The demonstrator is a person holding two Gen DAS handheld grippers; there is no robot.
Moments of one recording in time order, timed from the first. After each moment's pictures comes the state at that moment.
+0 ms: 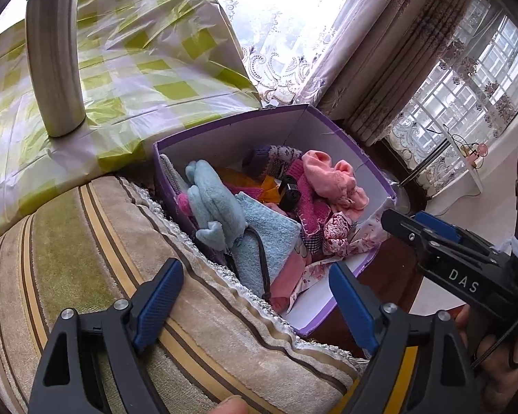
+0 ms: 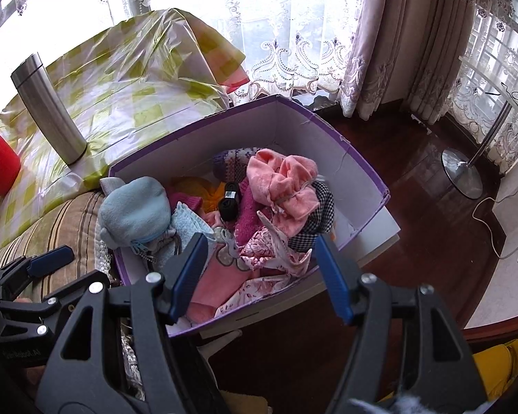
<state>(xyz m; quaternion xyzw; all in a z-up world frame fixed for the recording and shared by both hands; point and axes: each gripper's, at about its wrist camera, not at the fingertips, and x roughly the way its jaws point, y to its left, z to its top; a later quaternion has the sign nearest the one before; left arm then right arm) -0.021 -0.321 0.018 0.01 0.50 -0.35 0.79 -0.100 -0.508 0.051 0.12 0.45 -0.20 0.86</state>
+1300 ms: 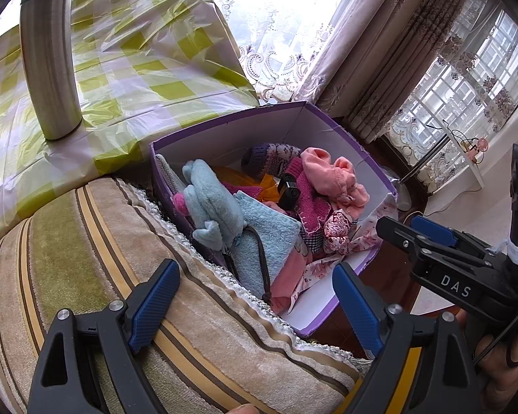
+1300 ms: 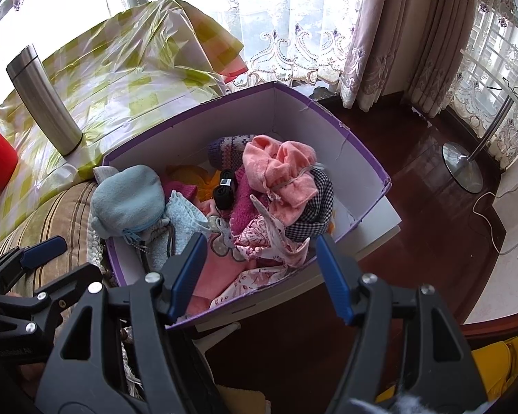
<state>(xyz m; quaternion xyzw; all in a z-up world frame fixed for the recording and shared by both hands) -0.023 -0.325 0.015 0.02 0.50 -0.35 0.79 -0.102 -0.512 0.039 0.12 0.47 -0.19 0.85</state>
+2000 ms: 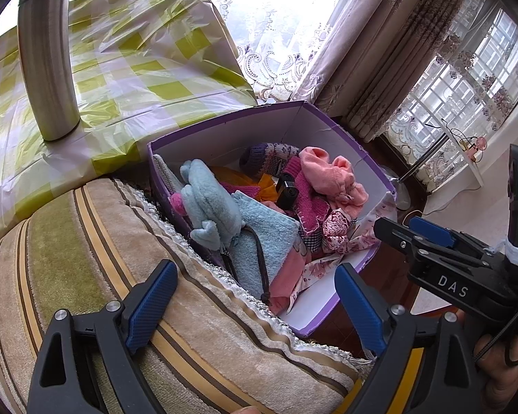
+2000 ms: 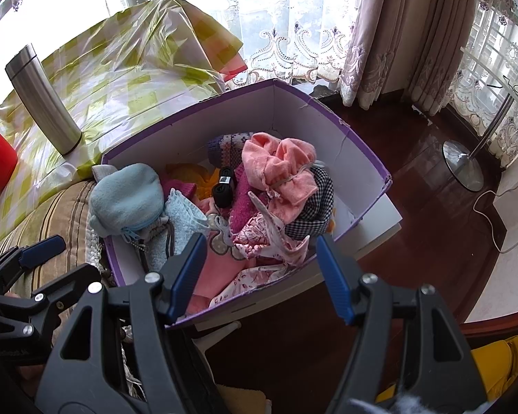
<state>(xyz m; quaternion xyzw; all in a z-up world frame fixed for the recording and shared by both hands) -0.023 -0.326 0.014 0.02 0.50 -0.34 0.79 -0.102 -0.512 0.036 0.12 0.47 -0.19 0.85</state>
